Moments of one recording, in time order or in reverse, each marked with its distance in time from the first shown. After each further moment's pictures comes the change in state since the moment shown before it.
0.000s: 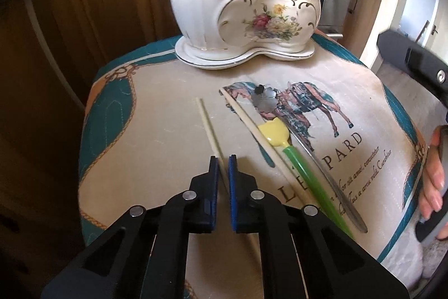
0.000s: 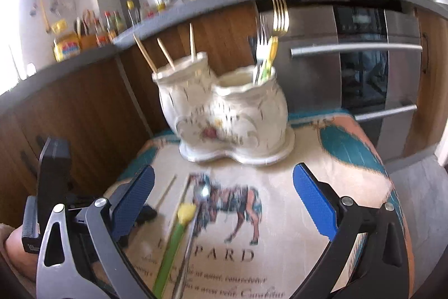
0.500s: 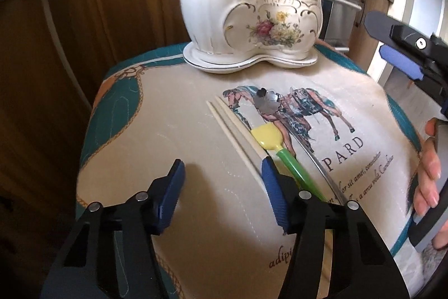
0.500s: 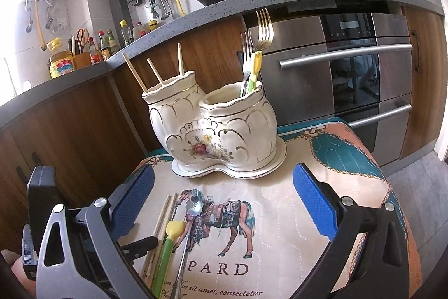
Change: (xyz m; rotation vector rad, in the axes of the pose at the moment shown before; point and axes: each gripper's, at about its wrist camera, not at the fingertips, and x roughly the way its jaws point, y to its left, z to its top) left arm 0.005 -0.006 -0.011 -0.034 -0.070 0.048; right arm -0.002 -0.012 -0.004 0.043 -0.135 -0.018
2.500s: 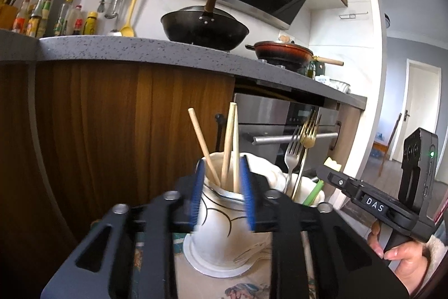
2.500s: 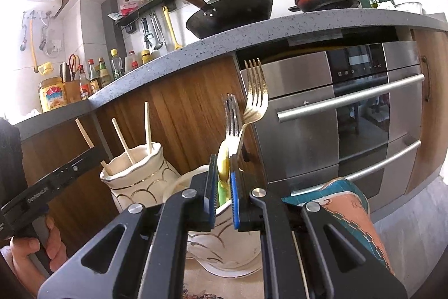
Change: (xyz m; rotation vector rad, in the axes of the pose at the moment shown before) left arm -0.039 0.054 0.120 -0.099 -0.624 -0.196; right arm 0.055 -0.032 0.070 -0.007 -0.158 -0.001
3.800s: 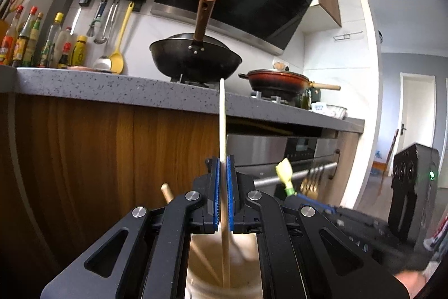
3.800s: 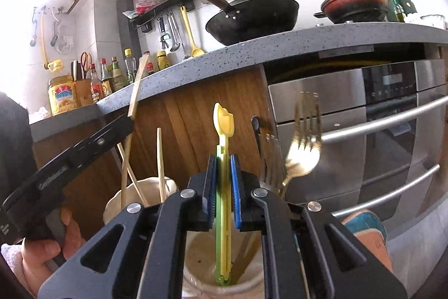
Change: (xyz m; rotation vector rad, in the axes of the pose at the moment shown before) left arm 0.034 -0.012 0.037 0.028 -0.137 -0.034; right arm 0.037 0.021 0.032 -0.048 -0.005 0.076
